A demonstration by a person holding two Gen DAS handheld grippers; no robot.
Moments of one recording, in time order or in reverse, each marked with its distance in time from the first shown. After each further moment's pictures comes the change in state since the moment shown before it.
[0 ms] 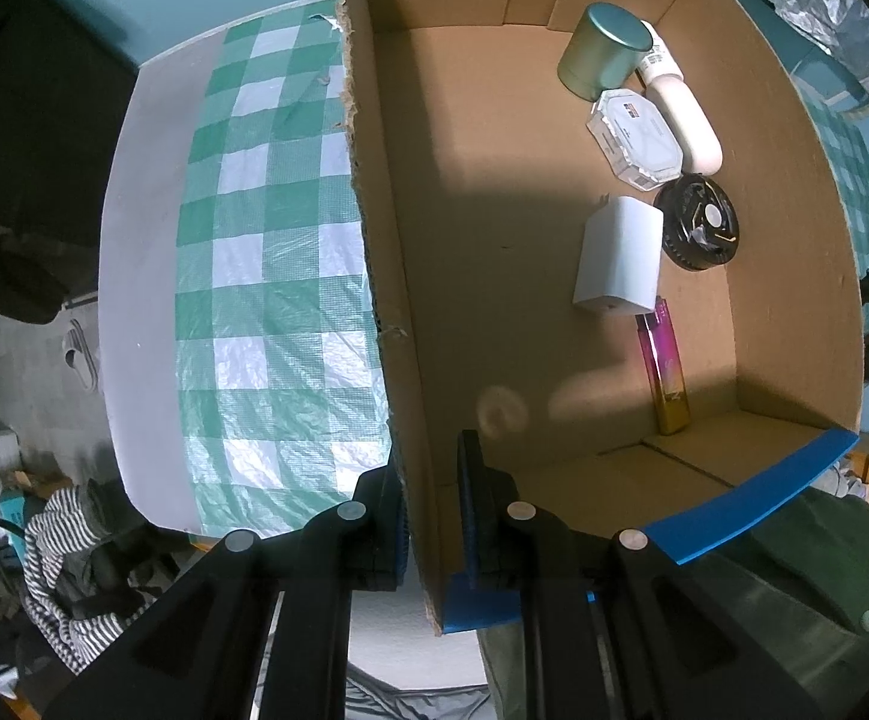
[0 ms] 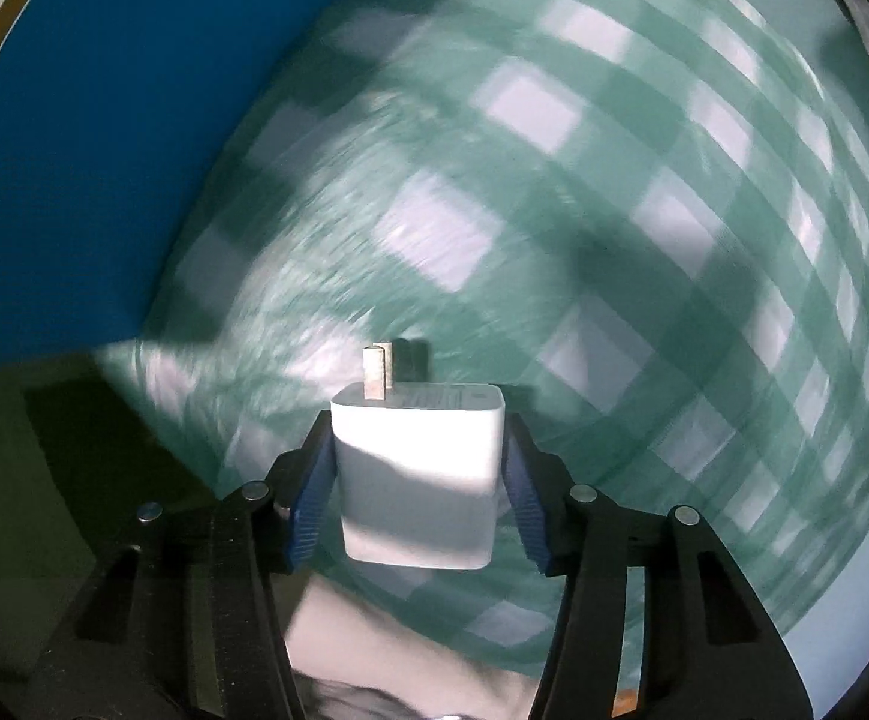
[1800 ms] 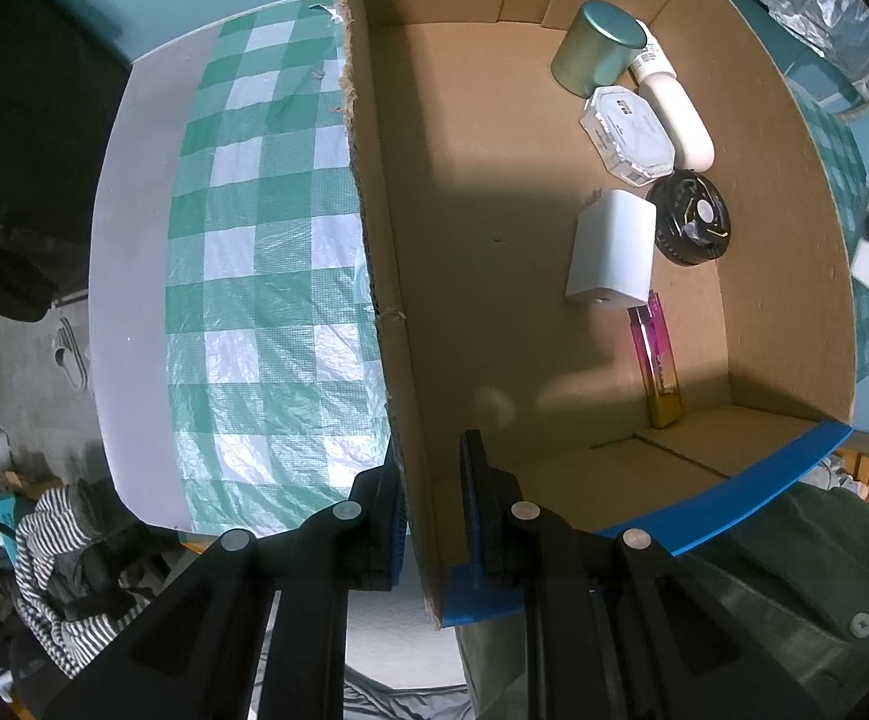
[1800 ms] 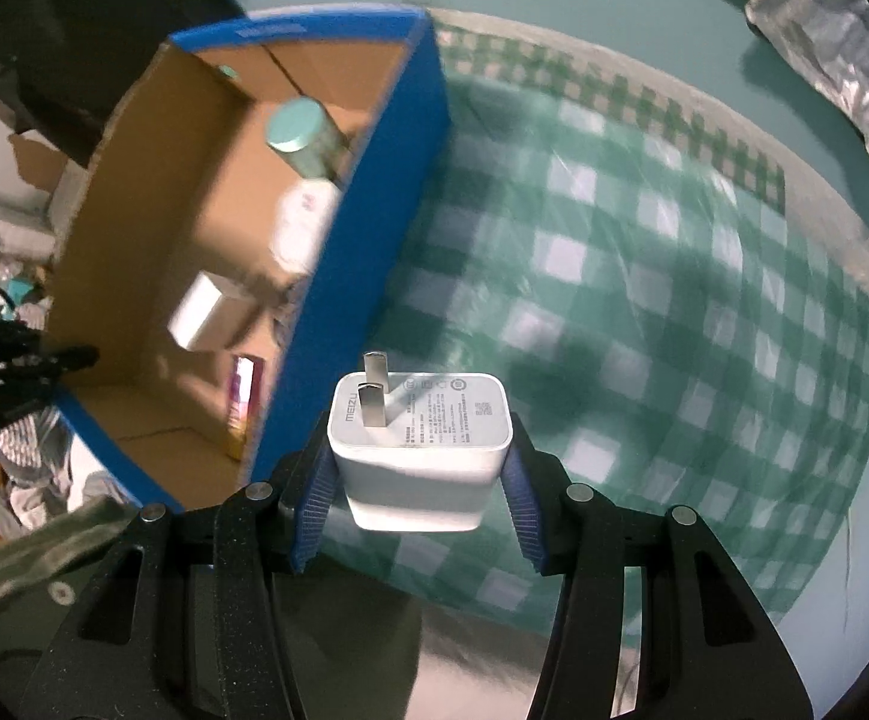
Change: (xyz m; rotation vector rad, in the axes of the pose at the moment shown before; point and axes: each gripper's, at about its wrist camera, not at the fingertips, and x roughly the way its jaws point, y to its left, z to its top) left arm 0.004 0.008 -0.004 0.002 0.002 -0.029; right arm -0.131 0.027 0.050 0.157 -0.214 0.037
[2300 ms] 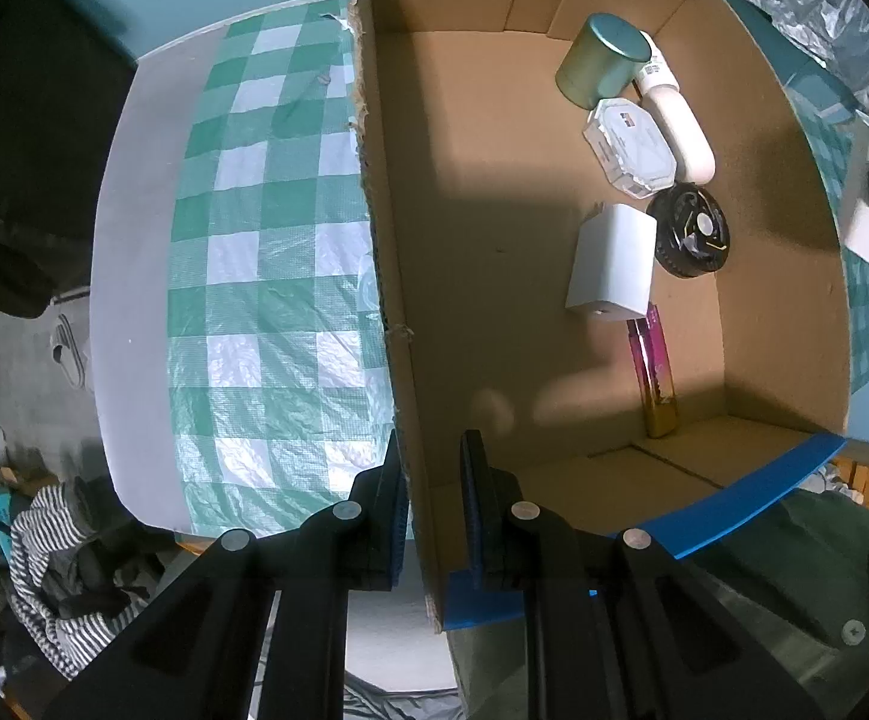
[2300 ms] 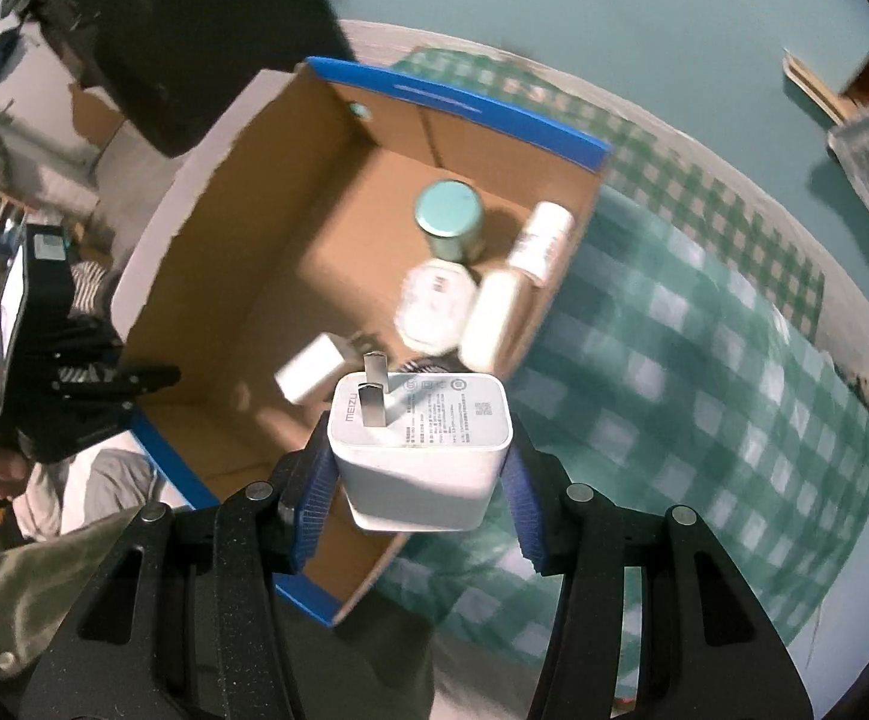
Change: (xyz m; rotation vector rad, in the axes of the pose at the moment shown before) left arm -0.003 0.004 0.000 -0.017 -0.011 -0.010; right arm -0.007 0.069 0.039 -0.185 -0.046 0.042
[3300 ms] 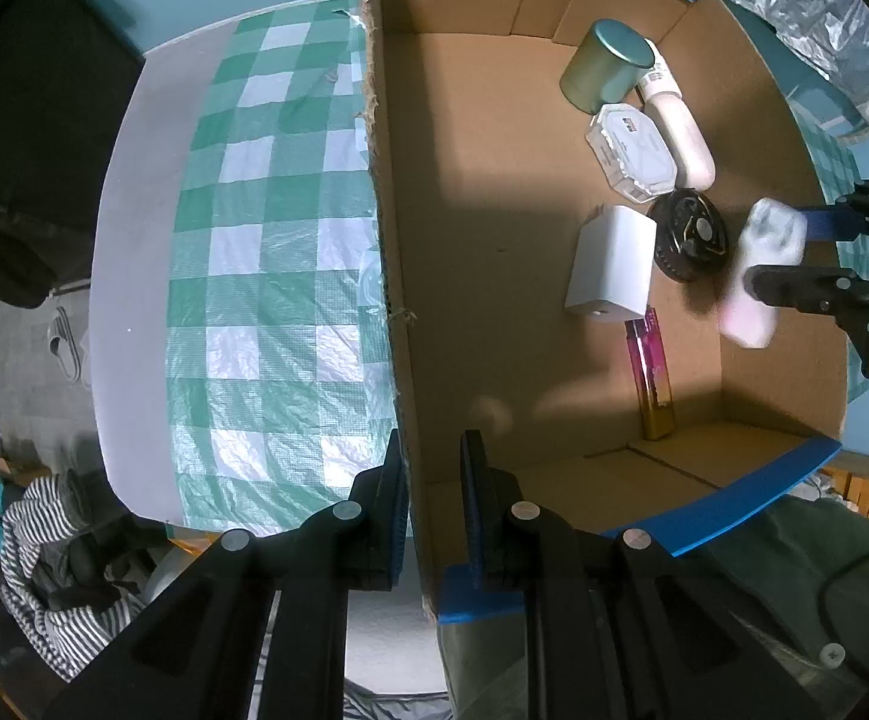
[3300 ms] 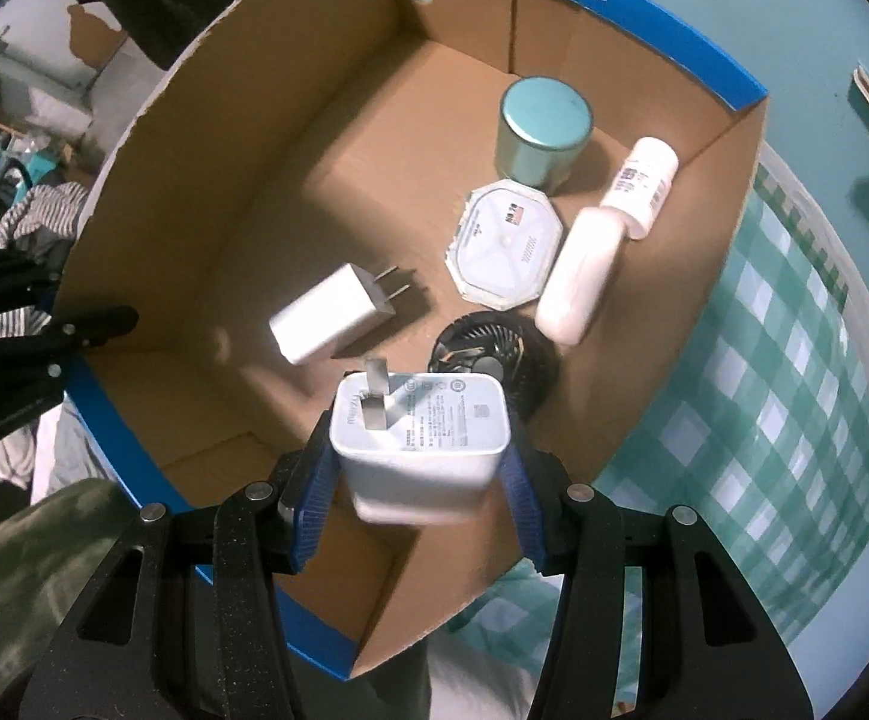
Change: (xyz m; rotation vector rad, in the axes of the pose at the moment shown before) left arm -0.001 0.005 -0.005 -0.019 -0.012 -0.006; right arm 0.073 0.027 -0.006 -0.072 0.159 -0.035
